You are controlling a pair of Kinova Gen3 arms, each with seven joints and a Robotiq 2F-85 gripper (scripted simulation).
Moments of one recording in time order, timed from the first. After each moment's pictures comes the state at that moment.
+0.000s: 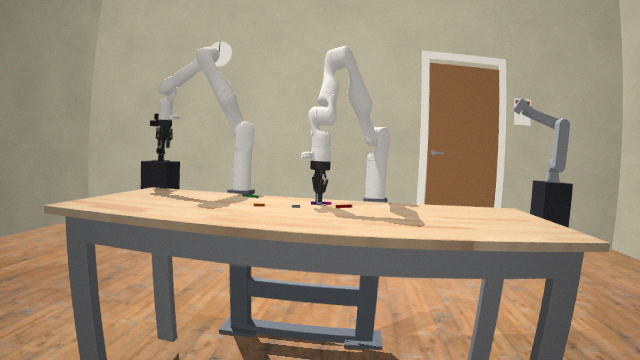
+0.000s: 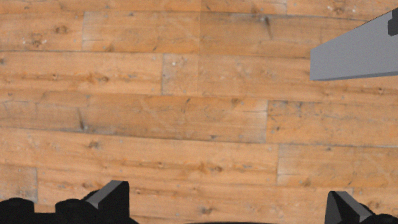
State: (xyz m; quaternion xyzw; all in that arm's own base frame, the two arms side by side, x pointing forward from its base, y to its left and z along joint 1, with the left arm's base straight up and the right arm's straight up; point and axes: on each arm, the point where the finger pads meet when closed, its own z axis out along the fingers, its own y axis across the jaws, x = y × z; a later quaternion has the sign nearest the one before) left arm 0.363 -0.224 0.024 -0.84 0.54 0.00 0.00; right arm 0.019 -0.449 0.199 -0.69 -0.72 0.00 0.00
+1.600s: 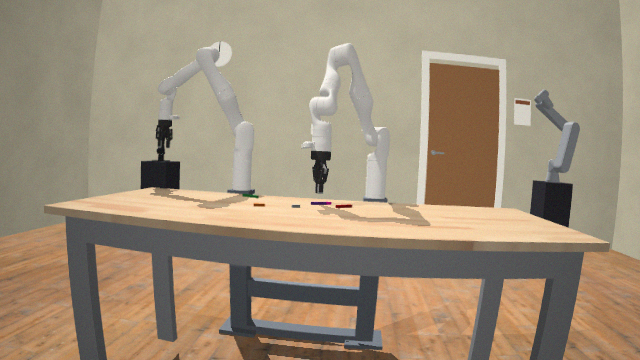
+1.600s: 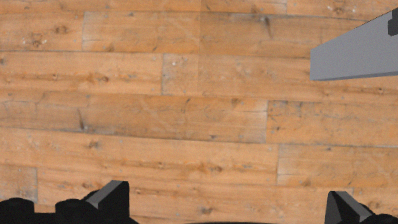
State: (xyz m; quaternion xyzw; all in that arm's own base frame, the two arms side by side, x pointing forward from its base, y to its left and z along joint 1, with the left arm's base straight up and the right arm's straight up) left arm 0.363 -0.224 0.061 -0.84 0.54 0.00 0.00; right arm 0.019 -0.449 0.199 -0.69 -0.72 0.00 0.00
